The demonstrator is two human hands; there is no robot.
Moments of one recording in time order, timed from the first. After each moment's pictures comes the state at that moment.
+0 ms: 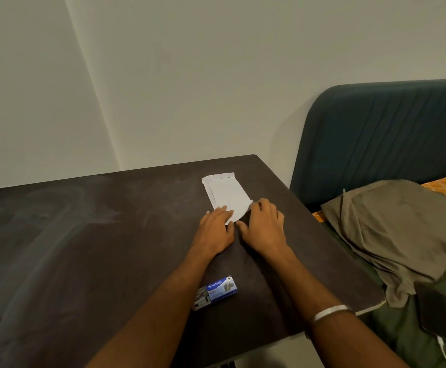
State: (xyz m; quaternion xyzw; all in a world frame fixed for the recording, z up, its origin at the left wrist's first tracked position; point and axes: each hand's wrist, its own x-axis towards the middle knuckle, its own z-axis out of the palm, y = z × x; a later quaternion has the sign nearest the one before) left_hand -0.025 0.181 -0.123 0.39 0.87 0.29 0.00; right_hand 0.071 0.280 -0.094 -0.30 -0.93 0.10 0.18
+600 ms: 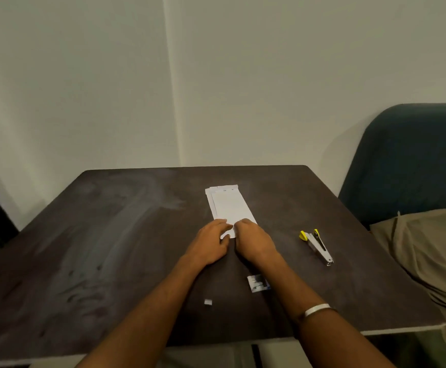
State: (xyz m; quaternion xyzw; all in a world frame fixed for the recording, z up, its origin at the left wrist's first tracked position) left_hand -0.032 0.027 -0.108 0.35 0.89 0.29 0.01; right_hand 0.028 0.151 -0.090 -0.13 -0.98 0.16 0.07
